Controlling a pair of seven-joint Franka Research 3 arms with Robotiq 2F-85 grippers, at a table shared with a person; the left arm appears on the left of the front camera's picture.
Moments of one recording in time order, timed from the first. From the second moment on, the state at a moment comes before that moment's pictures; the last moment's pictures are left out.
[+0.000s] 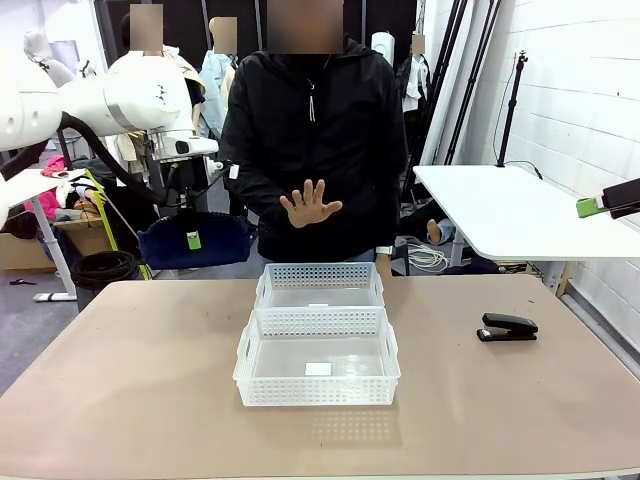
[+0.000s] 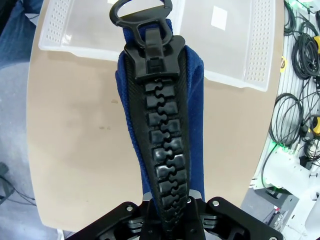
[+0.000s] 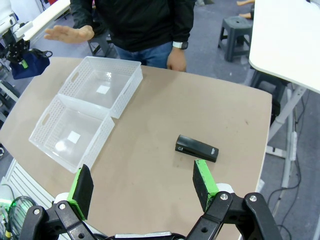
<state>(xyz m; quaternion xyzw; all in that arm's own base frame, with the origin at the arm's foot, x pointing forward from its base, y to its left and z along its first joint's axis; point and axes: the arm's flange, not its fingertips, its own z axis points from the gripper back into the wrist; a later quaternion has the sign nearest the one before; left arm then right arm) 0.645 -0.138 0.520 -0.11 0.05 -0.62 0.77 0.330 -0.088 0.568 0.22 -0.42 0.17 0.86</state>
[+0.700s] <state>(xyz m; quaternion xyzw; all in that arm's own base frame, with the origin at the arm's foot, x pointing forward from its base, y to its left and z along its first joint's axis) 0.643 -0.138 0.517 -0.11 0.05 -0.62 0.77 0.330 -0.088 0.568 0.22 -0.42 0.17 0.86</state>
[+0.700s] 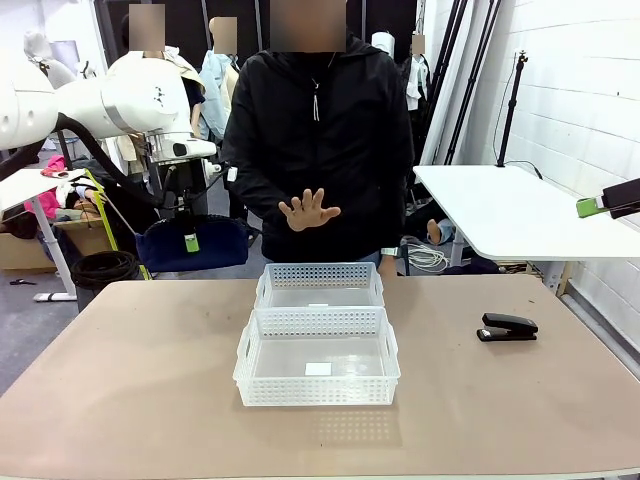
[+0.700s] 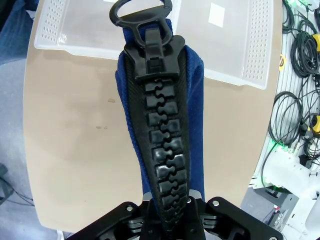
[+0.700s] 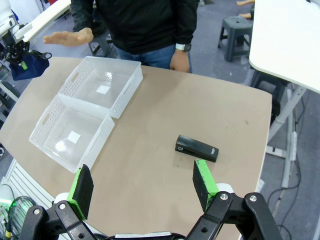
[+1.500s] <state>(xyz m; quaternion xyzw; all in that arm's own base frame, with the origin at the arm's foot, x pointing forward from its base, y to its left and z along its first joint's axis) 0.643 -0.138 0.516 -0.11 0.05 -0.62 0.77 0.330 -0.088 0.568 0.22 -0.42 0.17 0.86</state>
